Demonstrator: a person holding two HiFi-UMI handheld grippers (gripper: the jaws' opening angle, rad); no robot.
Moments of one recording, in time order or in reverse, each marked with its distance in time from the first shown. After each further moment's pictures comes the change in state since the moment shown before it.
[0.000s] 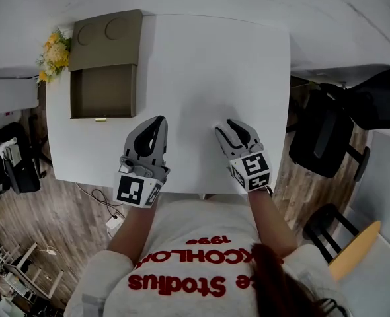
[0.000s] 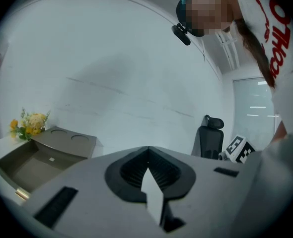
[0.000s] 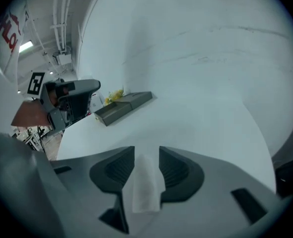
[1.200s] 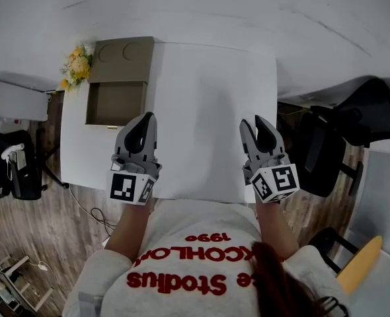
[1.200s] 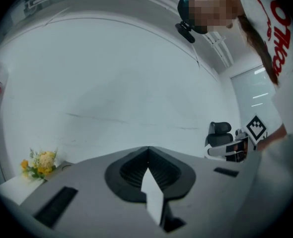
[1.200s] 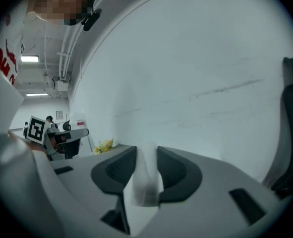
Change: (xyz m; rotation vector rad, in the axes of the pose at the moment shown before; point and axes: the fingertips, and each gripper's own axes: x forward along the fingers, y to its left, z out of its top) left arm -0.018 0.014 0.084 0.126 -0.161 0.085; right arm -0.111 -0.030 0.139 0.052 -0.498 -0.134
